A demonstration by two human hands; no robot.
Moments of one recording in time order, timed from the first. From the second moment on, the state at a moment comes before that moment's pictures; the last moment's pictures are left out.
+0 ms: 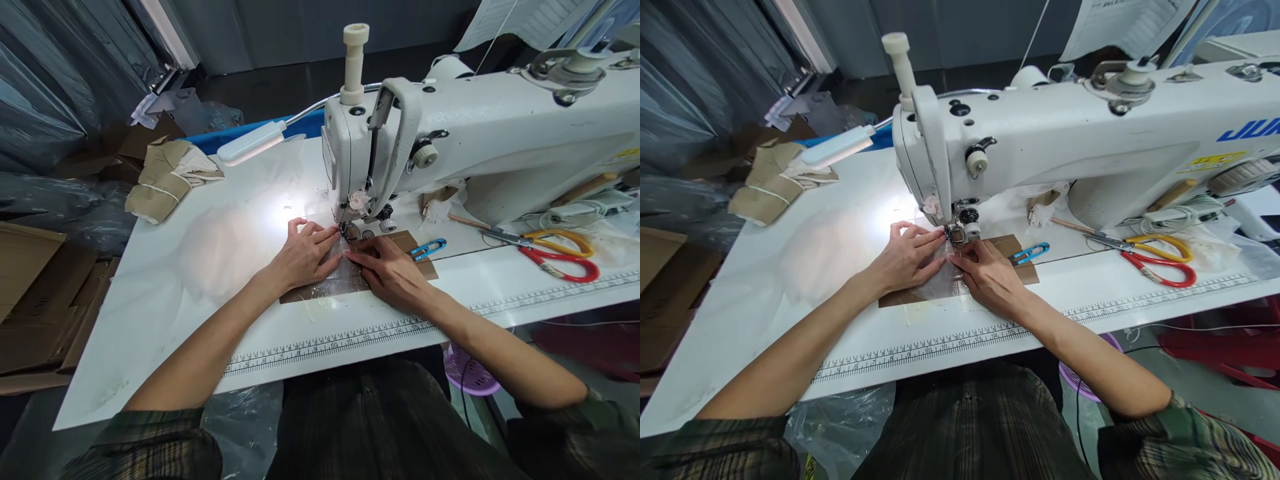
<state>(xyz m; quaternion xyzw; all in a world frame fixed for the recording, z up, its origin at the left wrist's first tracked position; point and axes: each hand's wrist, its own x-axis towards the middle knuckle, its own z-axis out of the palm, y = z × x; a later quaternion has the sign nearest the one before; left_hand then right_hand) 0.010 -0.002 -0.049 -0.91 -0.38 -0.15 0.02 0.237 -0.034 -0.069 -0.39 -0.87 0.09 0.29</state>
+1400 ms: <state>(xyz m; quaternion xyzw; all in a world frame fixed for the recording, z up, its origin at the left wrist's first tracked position) 0.015 -0.008 -0.048 -0.93 -0.31 -0.17 0.09 0.239 -0.035 -0.067 -0.40 -0.87 0.10 0.27</state>
